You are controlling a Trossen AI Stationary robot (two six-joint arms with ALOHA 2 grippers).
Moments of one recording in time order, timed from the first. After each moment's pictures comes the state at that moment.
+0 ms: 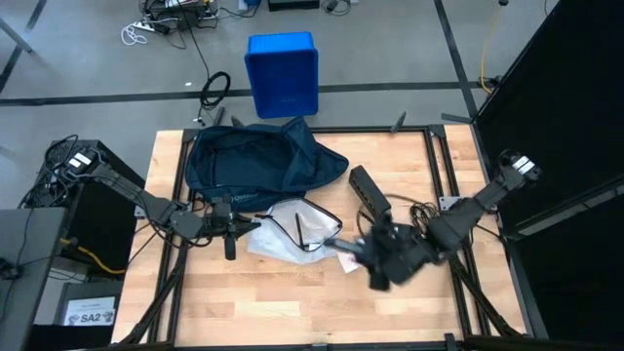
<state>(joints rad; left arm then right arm) -0.52 0.75 0.25 0.27 -0.65 -0.45 0.57 1.45 1.28 -0.67 0.60 0.44</state>
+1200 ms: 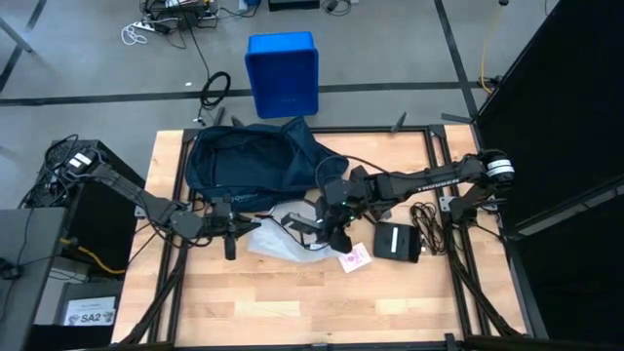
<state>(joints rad) -0.52 0.75 0.25 0.28 -0.65 -0.45 0.09 1.65 1.28 -0.38 -0.23 0.19</state>
